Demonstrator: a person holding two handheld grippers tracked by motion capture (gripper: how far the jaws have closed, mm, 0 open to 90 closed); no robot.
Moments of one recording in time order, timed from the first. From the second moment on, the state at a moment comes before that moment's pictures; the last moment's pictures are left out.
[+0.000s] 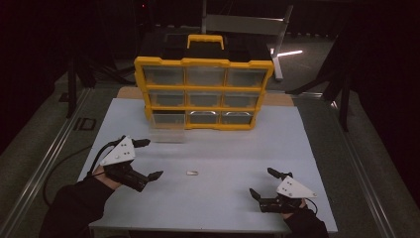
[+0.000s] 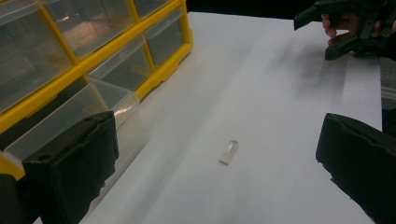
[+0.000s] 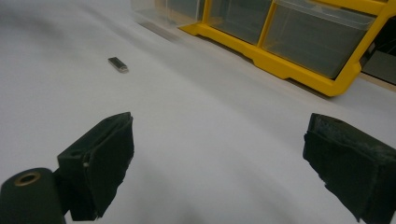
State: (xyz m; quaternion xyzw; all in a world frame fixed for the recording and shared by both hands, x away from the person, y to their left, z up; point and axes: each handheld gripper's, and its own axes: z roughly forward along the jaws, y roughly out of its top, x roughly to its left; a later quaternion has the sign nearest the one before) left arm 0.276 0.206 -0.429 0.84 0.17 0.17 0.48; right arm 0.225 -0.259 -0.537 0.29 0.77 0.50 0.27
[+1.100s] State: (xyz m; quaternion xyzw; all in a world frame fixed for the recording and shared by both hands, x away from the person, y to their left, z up) left arm 0.305 0.139 -0.437 0.87 0.10 0.12 0.46; right arm 0.224 -0.260 -0.537 0.28 0.77 0.51 0.26
